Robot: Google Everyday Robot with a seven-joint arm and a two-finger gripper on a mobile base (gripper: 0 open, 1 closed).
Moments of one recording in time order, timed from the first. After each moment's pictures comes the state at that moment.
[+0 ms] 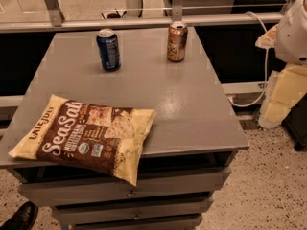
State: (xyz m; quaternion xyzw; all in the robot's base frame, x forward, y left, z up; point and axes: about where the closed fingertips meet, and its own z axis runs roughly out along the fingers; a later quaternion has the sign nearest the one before) arm 0.438 -0.217 0.977 -0.60 0.78 -0.03 0.16
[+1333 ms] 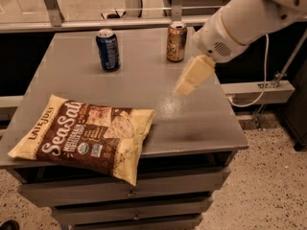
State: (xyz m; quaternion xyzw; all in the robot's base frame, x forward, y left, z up) arm 0.547 -0.090 0.942 -0.56 0.76 0.09 0.31
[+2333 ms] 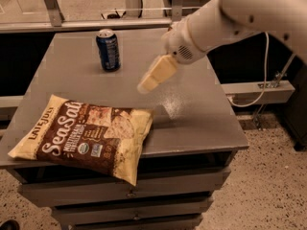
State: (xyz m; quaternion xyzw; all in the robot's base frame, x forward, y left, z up) arm 0.584 -0.014 0.928 -0.55 0.73 0.16 0.37
